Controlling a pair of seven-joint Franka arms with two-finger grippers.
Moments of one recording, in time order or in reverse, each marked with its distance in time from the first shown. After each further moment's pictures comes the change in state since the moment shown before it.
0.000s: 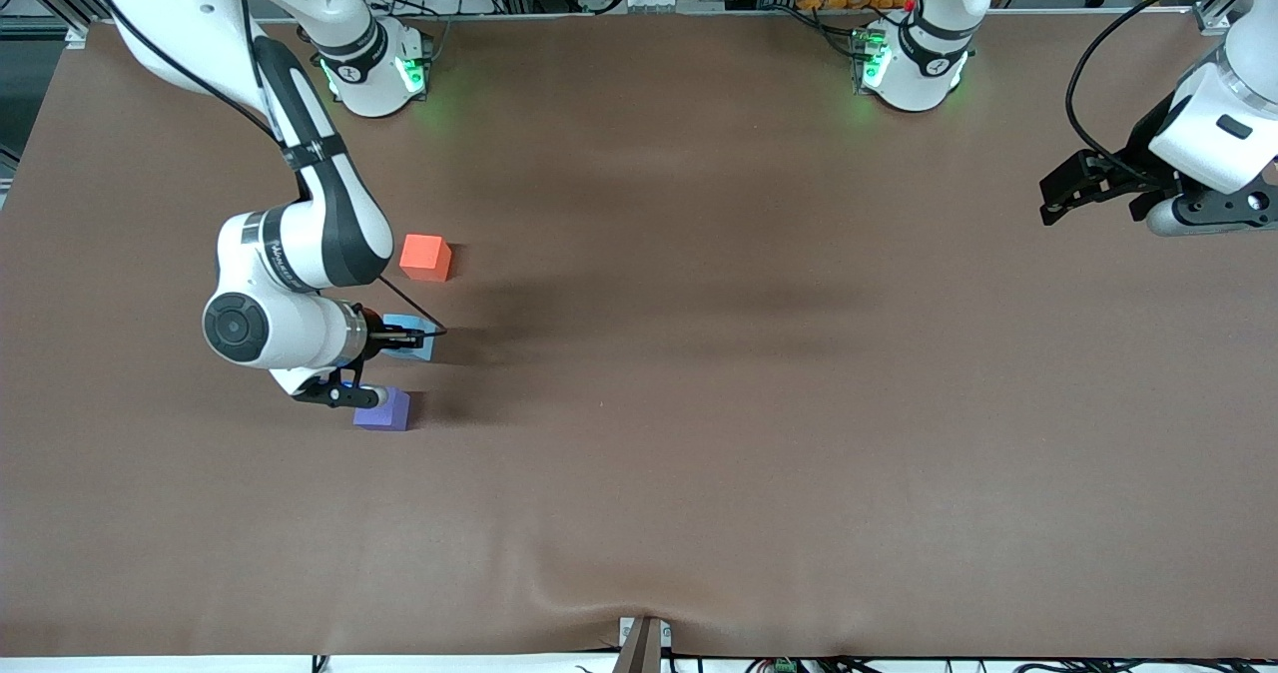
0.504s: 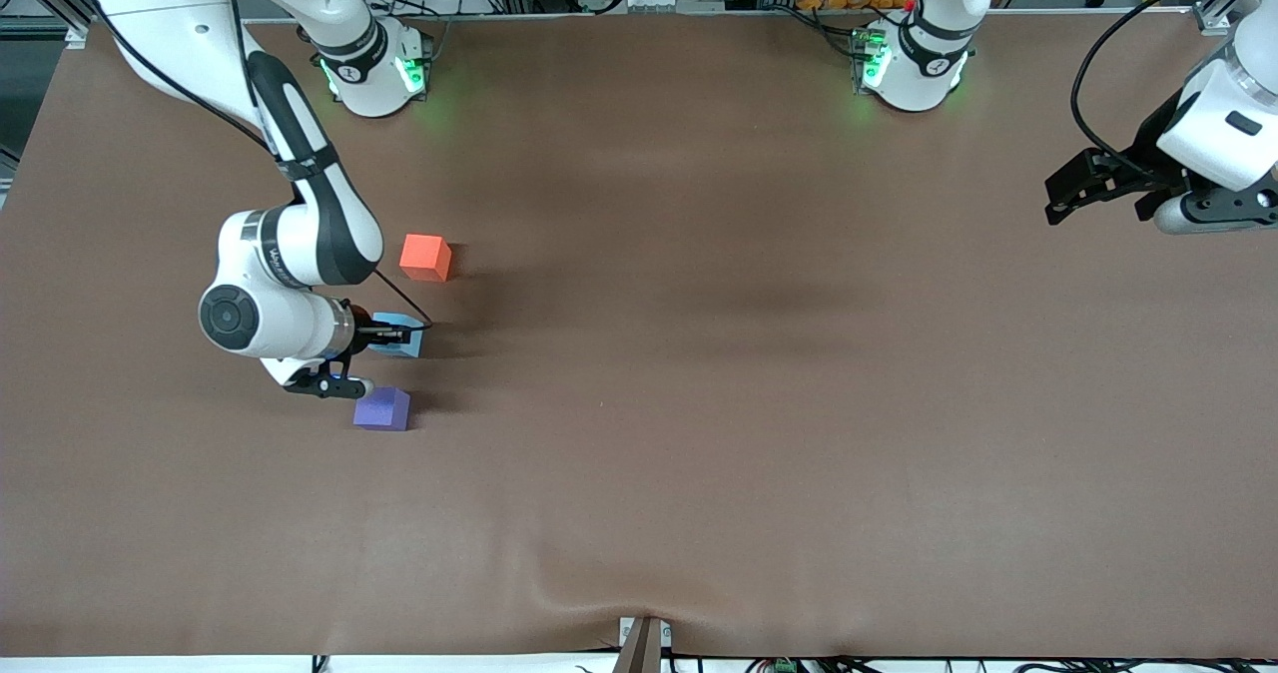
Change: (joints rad) left arm 0.004 0.000 0.002 0.010 0.000 0.000 0.007; right arm -0.034 -0.007 0.005 -0.116 0.000 0.134 -0.038
